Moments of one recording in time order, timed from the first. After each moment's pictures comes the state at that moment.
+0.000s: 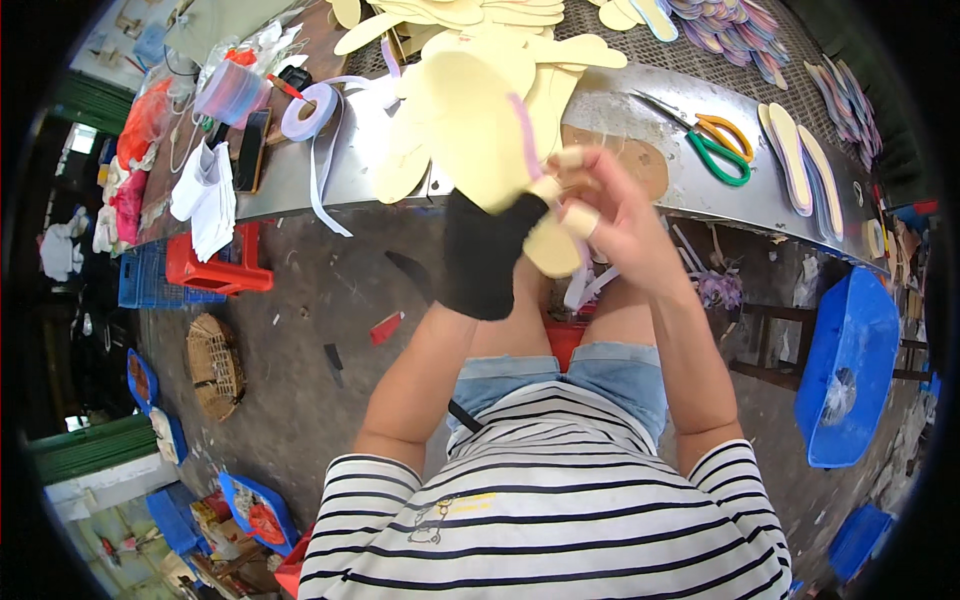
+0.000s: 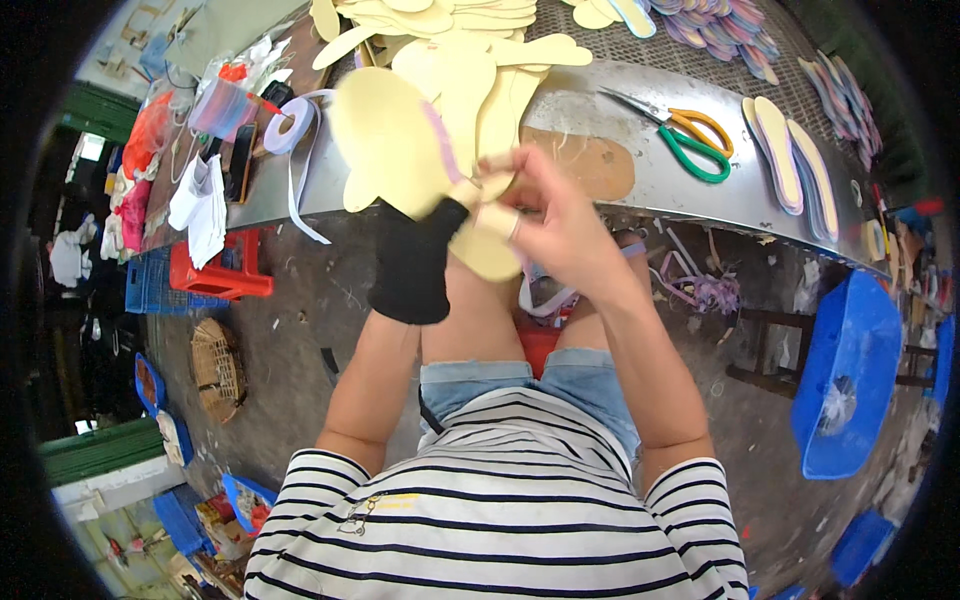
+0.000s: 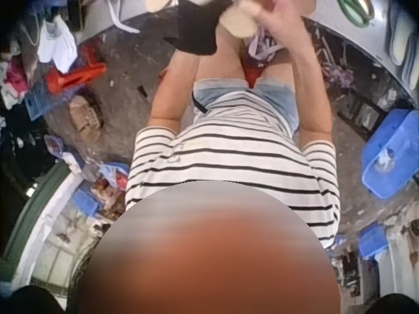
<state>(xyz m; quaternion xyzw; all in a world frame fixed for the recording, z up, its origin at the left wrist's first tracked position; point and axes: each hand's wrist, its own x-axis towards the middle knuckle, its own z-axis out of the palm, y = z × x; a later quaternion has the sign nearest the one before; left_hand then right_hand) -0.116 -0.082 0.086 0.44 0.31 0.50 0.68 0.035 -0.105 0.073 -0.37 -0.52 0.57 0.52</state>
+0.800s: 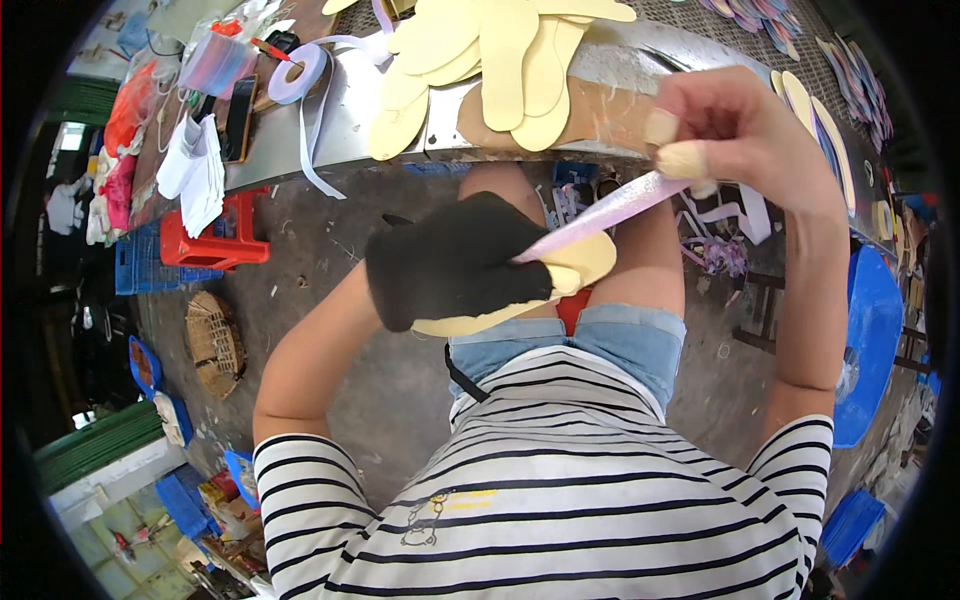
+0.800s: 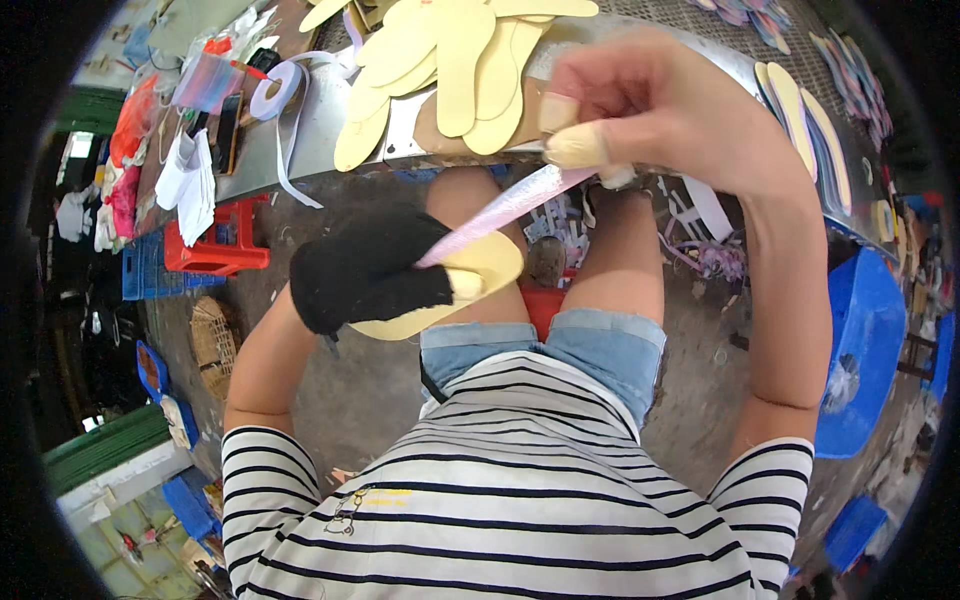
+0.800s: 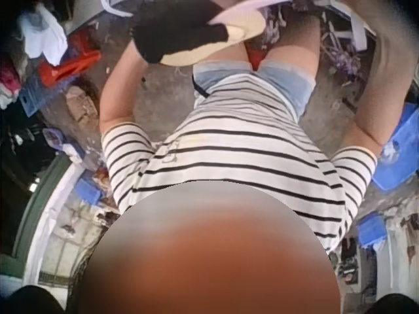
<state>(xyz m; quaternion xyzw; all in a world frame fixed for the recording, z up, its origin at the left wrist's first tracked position) -0.173 -0.090 0.132 0.85 0.22 -0.01 0.48 0.094 -0.088 0.163 -0.39 -0.68 0.58 0.25</state>
